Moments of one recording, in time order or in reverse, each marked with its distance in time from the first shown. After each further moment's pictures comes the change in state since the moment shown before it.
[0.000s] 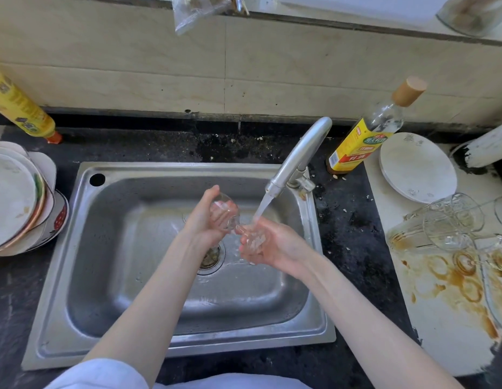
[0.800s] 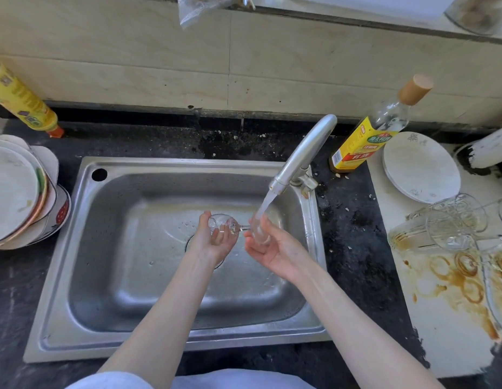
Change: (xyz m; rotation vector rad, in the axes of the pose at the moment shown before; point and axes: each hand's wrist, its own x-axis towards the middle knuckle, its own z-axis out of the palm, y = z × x) left_hand 0.010 -0.030 -0.023 -0.562 0.187 -0.147; right_hand 0.006 0.019 -0.010 0.276 0.074 -0.102
